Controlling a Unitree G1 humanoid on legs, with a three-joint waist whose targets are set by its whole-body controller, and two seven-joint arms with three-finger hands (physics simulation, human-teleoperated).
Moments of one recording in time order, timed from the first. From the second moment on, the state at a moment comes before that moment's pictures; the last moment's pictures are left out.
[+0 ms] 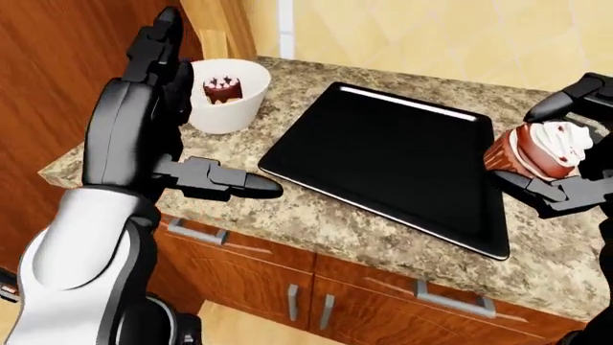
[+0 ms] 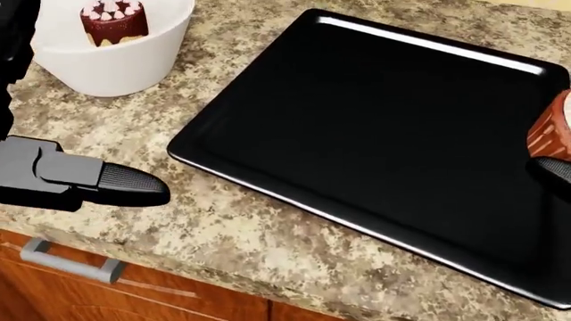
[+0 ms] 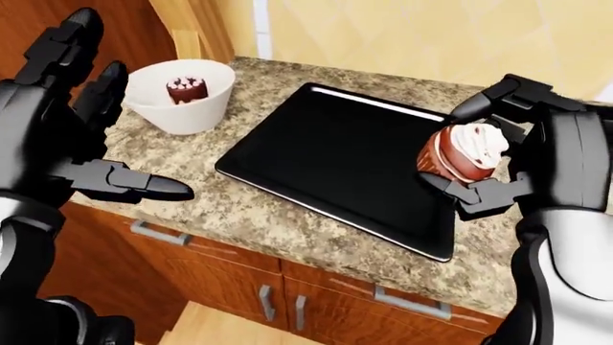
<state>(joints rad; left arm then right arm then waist) -0.72 0.27 0.11 -1.03 0.13 1.44 -0.22 -0.40 -0.43 -0.49 -0.90 -0.02 1.10 0.18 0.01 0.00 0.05</state>
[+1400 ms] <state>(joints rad) -0.98 0.29 0.08 -0.12 0.73 0.79 -0.41 -0.40 -0.45 -0.49 -0.92 0.00 1.12 0.15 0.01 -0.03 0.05</state>
